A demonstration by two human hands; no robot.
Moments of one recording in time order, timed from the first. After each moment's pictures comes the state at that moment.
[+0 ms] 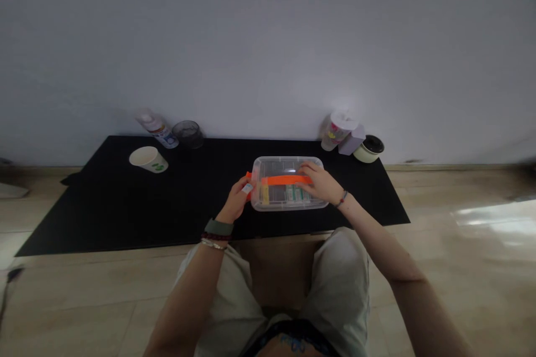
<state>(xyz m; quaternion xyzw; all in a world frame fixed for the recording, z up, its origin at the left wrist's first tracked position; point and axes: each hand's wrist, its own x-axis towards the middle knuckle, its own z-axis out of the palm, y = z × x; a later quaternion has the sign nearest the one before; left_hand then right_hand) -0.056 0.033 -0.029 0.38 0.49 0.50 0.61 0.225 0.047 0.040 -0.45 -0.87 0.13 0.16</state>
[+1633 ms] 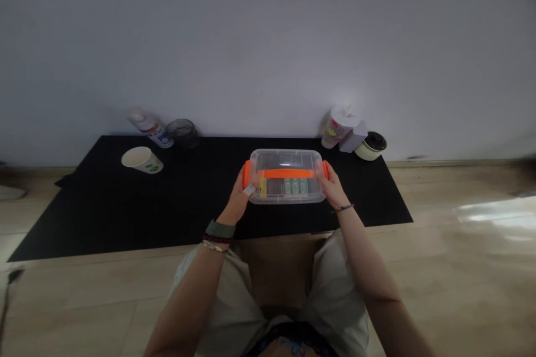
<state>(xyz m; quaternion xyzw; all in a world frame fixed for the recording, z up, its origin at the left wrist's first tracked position) -0.043 0.035 -0.030 0.40 0.46 0.53 0.59 0.251 0.044 -0.031 -0.60 -0.57 0.36 0.43</state>
